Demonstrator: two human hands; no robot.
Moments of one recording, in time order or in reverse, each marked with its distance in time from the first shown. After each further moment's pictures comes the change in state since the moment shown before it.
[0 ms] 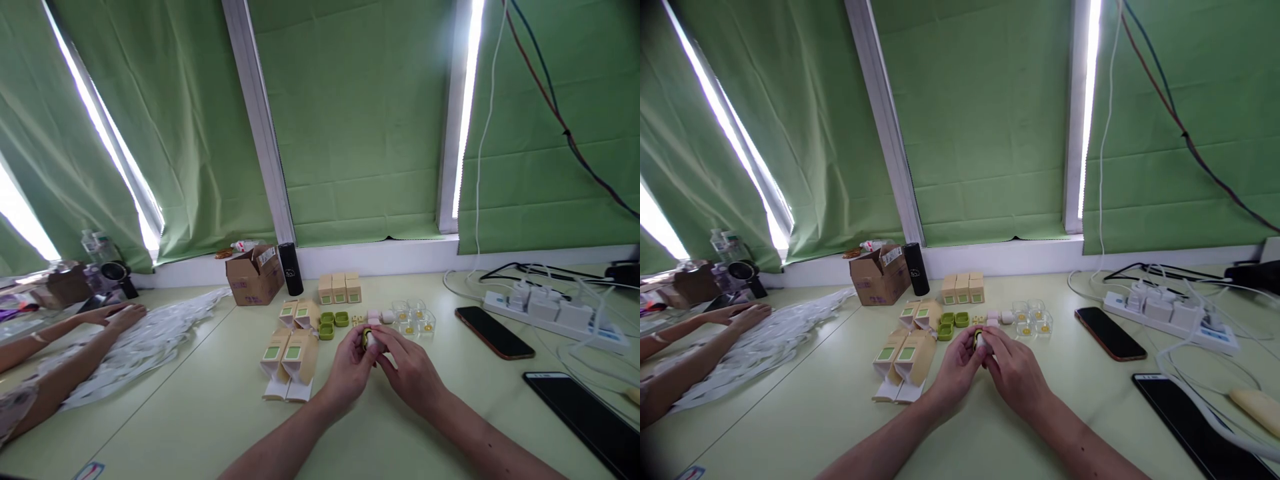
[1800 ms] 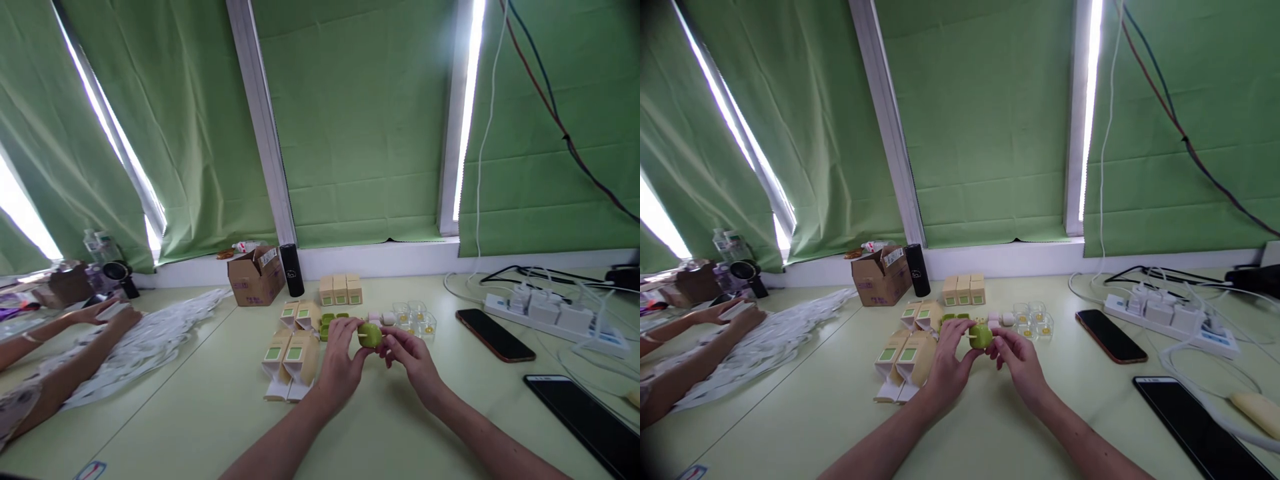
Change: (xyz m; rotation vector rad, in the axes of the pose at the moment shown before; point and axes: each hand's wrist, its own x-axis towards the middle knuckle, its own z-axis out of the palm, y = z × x) left_hand 0.000 0.009 -0.025 0.798 0.141 0.464; right_hand 0.009 -0.004 -0.001 1.076 -0.001 0.935
